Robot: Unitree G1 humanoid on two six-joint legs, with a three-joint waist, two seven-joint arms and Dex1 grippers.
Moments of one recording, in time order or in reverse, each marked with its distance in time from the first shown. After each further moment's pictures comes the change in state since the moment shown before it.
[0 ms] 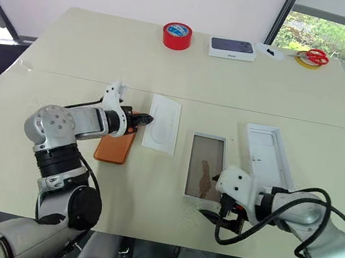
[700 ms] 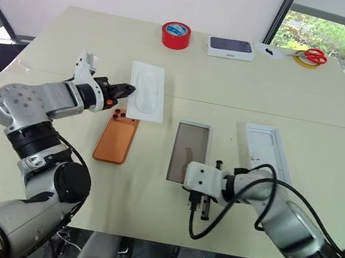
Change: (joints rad) left arm -0.143 0.160 0.179 0.083 -0.062 0.000 -0.012; right arm -0.378 0.205 0.383 0.194 -0.292 -0.121 0.065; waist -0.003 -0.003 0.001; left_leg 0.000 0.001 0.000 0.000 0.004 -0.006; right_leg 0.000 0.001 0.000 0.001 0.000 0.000
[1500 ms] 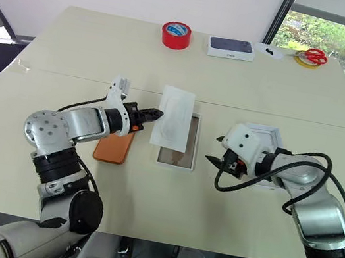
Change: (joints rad) left arm 0.207 -0.197 -0.217 -0.163 -0.242 0.000 0.146; right arm 0.082 0.020 -0.445 0.036 0.123 0.073 -0.046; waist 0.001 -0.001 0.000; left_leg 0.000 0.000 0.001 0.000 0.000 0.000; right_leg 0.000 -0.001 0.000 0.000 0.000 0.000
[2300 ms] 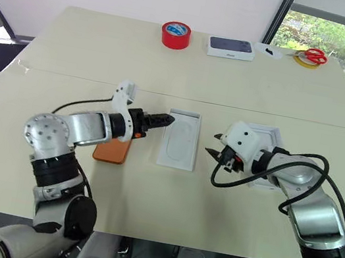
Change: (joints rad) left arm 0.024 0.138 -0.108 -0.028 -0.108 -0.035 -0.001; right arm -0.047 0.049 0.054 0.018 -0.003 -0.022 -0.096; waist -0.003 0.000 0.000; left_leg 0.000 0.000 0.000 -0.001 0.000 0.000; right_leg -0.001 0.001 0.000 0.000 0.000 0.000
